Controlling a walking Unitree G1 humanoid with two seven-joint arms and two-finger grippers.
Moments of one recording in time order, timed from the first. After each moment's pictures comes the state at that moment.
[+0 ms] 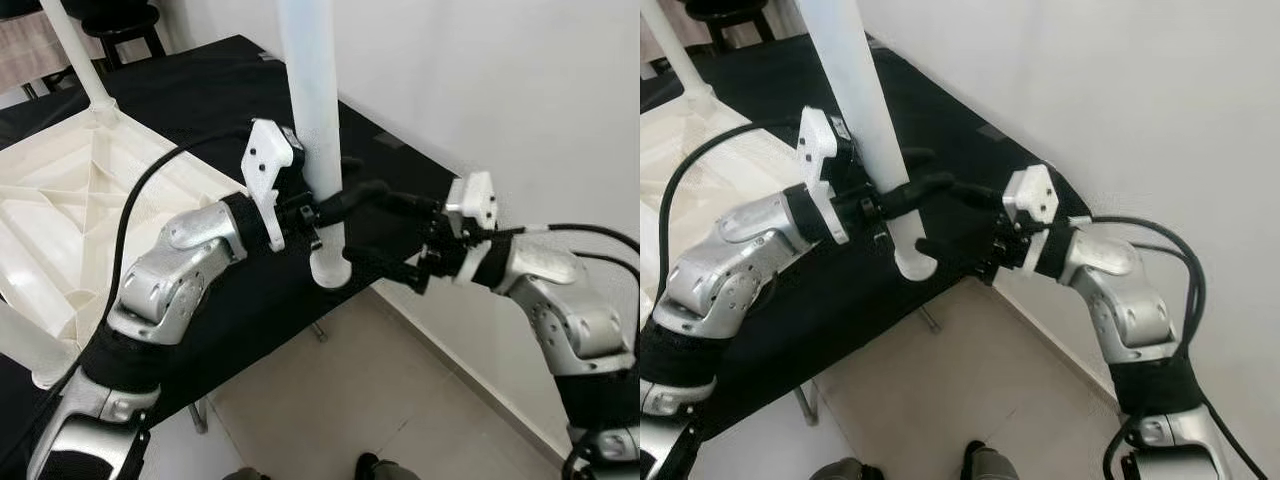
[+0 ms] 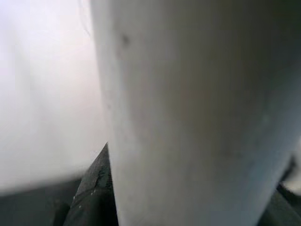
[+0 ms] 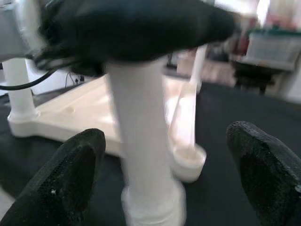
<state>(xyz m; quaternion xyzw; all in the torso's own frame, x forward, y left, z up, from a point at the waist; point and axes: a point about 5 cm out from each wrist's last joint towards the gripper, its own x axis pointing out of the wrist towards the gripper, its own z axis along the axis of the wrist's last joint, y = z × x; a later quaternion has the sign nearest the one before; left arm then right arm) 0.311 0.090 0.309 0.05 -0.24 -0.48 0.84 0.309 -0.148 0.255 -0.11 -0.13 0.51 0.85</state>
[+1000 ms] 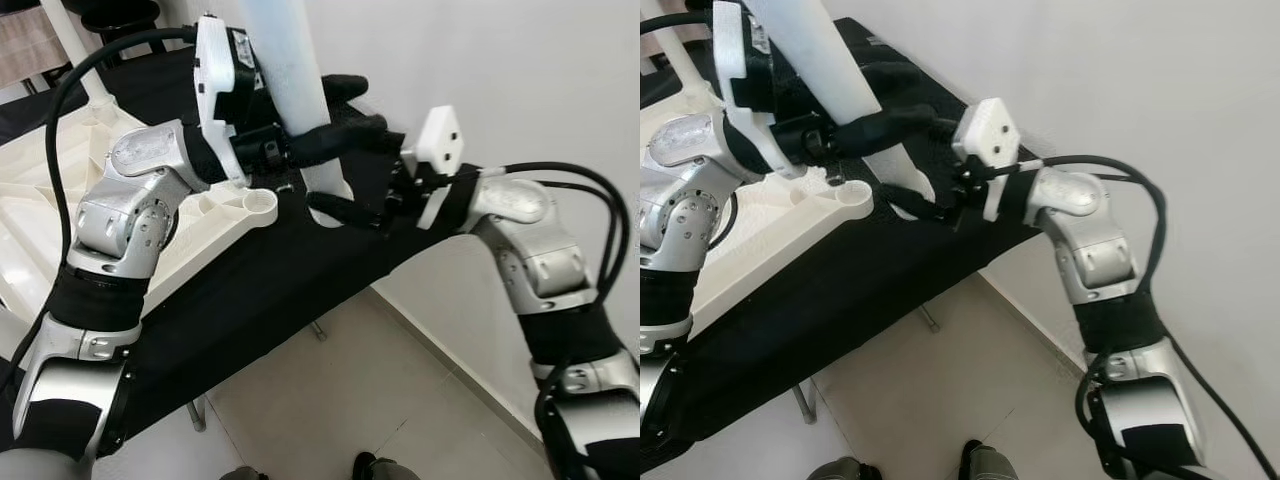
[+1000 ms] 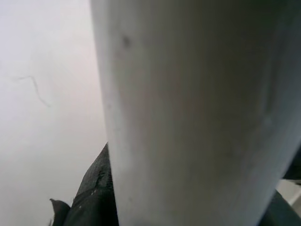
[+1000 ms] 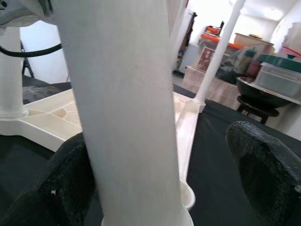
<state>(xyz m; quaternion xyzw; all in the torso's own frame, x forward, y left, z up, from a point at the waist) 0.296 0.105 0.347 0.08 -0.30 -0.61 0.73 0.323 -0.108 0.282 -0.18 -0.16 0.53 0.81</state>
